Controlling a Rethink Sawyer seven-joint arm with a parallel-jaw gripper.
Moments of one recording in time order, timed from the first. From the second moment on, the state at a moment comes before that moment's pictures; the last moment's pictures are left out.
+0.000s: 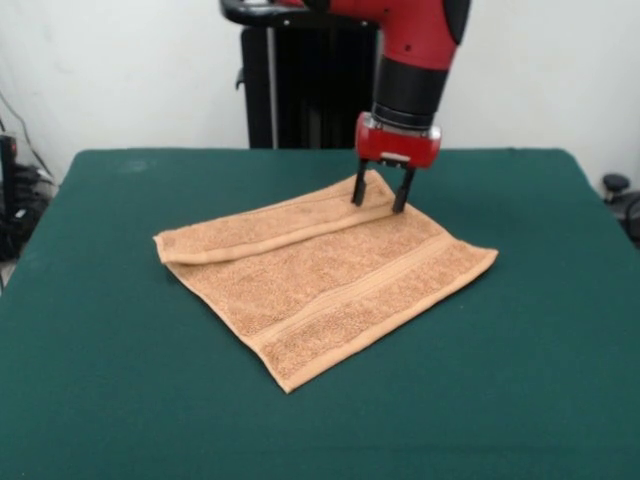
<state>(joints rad) 0.10 -0.45 -0.22 1.99 -0.21 -0.12 2.00</state>
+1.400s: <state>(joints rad) 0.12 -0.43 -0.22 1.99 -0.15 -0.13 2.00</state>
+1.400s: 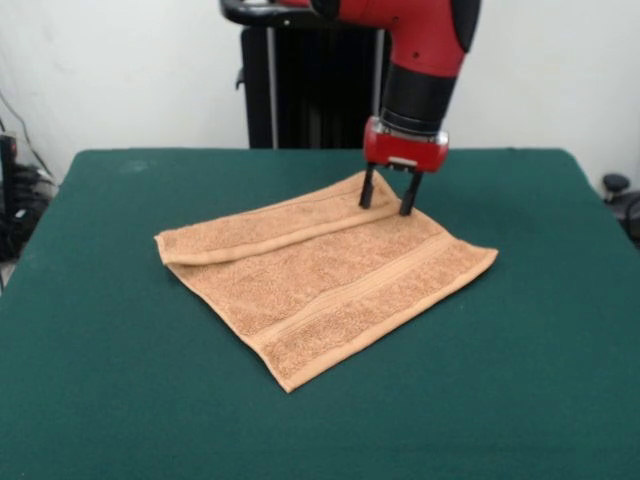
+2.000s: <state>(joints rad) 0.15 -0.43 -0.22 1.99 -0.13 -0.13 2.00</state>
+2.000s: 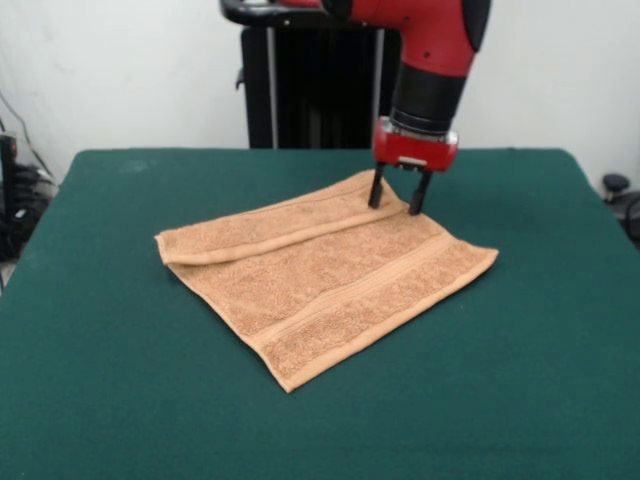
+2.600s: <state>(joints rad) 0.15 -0.42 -0.22 2.00 -0.10 -0.13 2.00</state>
